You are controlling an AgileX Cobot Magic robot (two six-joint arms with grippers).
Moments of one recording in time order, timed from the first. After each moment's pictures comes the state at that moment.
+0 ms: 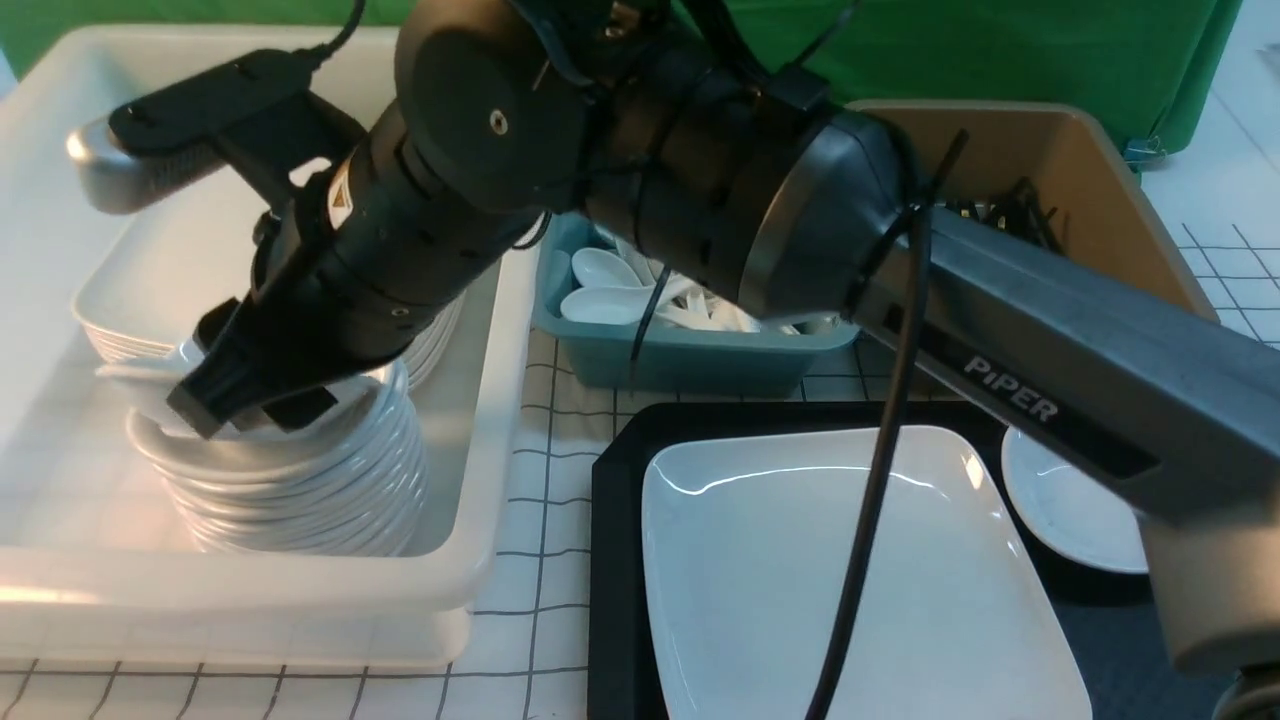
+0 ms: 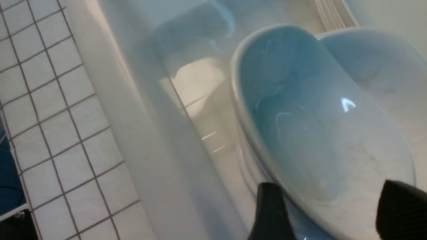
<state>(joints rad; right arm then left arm) 0.98 2.17 -2.25 0.24 1.01 -0.15 0.22 0.89 -1.14 -0.31 0.96 0.26</state>
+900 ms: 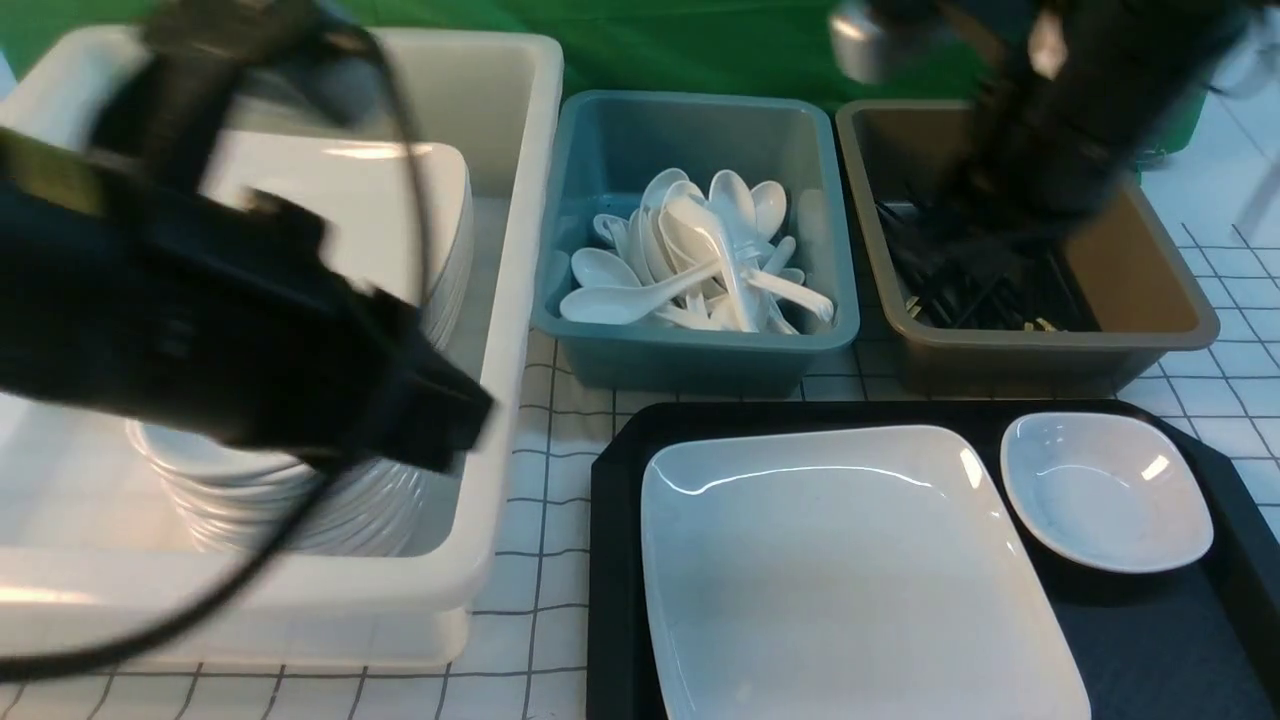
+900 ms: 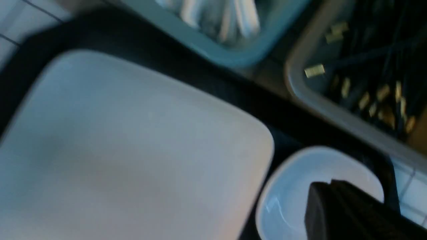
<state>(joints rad) 0.44 1.67 -1.58 -0.16 1.19 -0.08 -0.56 1.16 -1.14 -0.32 0.95 0.13</state>
